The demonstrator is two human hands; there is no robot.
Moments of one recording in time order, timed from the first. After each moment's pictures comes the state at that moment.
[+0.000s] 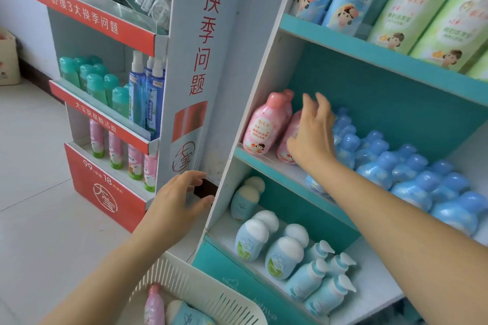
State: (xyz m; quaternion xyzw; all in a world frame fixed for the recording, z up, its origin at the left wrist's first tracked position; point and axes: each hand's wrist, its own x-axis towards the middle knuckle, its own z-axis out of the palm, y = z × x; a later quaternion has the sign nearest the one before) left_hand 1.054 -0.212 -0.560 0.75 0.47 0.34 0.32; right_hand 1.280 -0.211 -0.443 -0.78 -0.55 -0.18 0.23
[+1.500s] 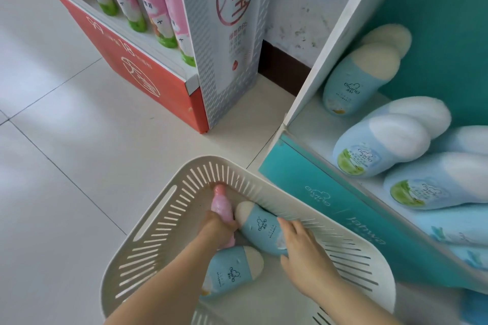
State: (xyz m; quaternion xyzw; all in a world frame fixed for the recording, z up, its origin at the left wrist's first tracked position) left_hand 1.060 -0.208 -0.948 0.40 0.73 -0.08 0.54; right_hand 1.212 -0.297 -0.865 -0.73 -0.58 0.35 -0.09
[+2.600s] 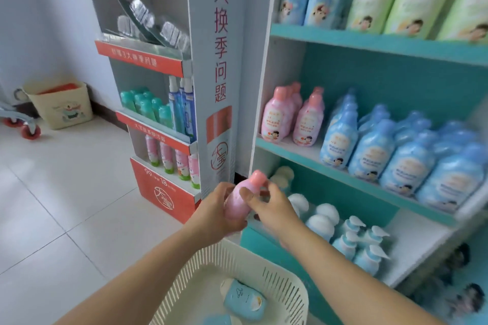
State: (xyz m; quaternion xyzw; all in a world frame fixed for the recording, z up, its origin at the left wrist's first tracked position) left_hand 1.039 -0.276 -0.557 0.77 0.46 0.23 0.38; right_hand 1.173 -0.324 -0.537 -0.67 -0.45 0.38 0.45
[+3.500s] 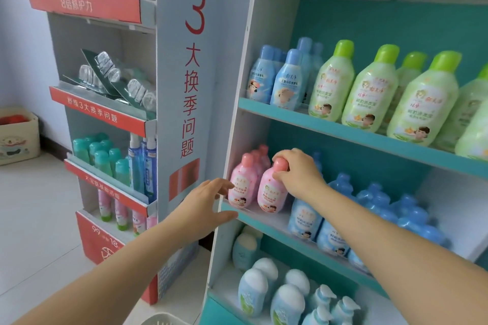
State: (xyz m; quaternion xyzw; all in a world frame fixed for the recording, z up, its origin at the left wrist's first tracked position) left_hand 1.100 -0.190 -0.448 0.85 0.37 0.27 0.24; right_hand 1.294 -0.238 -0.374 -0.77 -0.58 0.00 0.26
